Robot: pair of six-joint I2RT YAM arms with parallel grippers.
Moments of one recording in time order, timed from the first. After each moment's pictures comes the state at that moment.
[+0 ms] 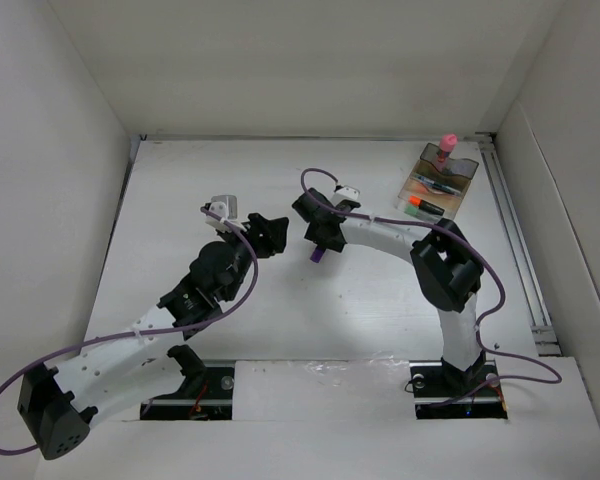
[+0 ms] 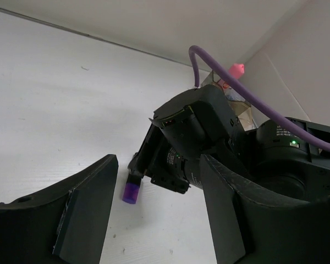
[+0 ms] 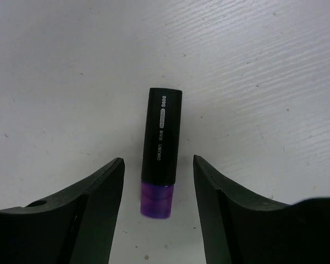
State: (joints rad) left arm -0.82 0.82 0.60 0.19 -0.47 -0.56; right arm 0.78 2.02 1.51 -0.63 0.52 1.09
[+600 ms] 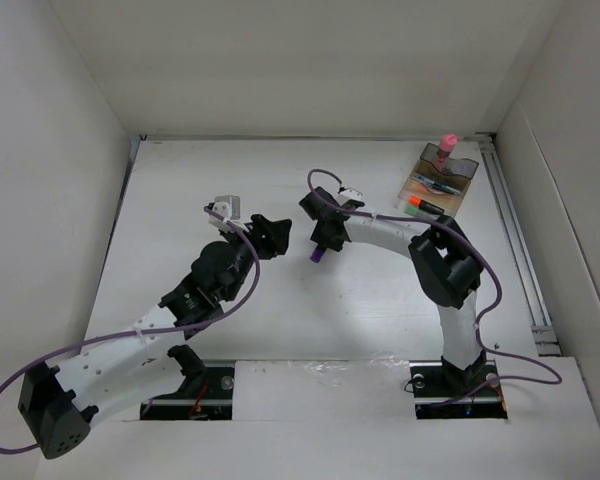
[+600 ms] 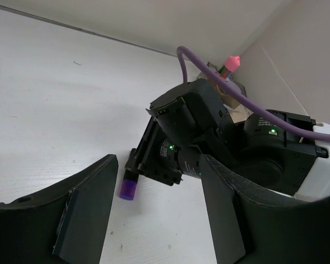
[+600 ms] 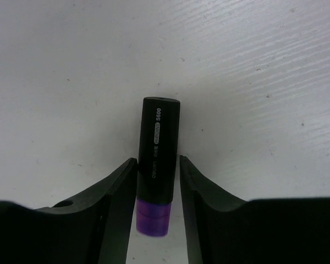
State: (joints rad) left arm -0.82 0.83 0.59 0.20 -0.44 -0.56; right arm 0.74 2.03 1.48 -0.57 0.43 1.08
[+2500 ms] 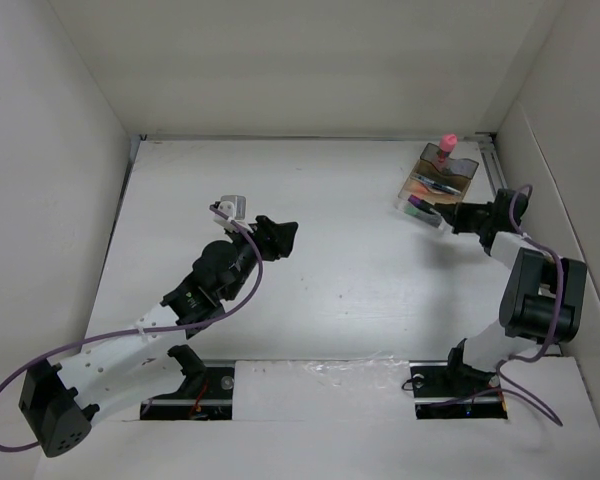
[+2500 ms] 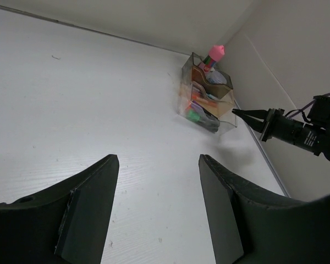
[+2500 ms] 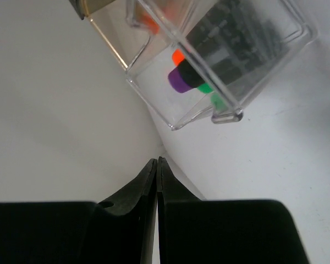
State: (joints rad) left arm -0.82 0.84 0.59 0.22 -0.36 -0.57; right arm -0.31 1.58 0.80 0.14 -0.50 1.54
